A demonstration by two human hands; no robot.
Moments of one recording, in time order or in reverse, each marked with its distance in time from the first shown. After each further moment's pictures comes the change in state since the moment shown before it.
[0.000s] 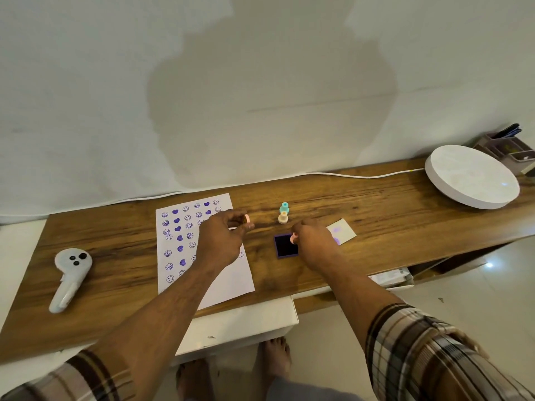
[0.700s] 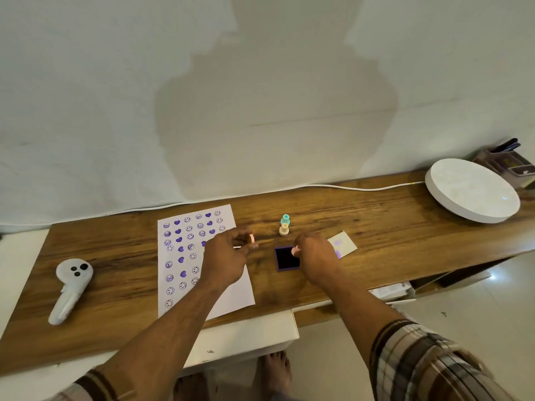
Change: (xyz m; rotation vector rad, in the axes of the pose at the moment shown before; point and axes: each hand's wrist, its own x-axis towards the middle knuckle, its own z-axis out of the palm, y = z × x) left_hand -0.007 -0.007 0.008 -0.051 -0.060 -0.030; right_hand -0.001 0.000 -0.002 0.128 -0.001 0.122
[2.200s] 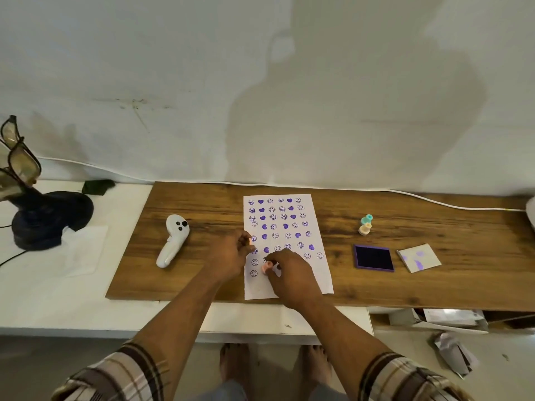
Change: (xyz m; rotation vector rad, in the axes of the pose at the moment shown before) left_hand -0.014 -0.136 -0.148 0.157 -0.050 -0.143; right_hand -0.062 -0.186 0.130 0.261 0.010 -0.371
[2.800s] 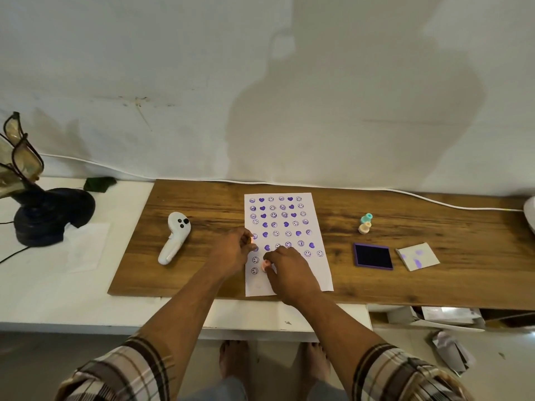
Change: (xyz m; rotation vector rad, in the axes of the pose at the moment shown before) left_hand -0.005 0.012 -0.002 0.099 -0.004 -0.001; right_hand 0.003 -0.004 0.001 -0.191 -0.081 -0.068
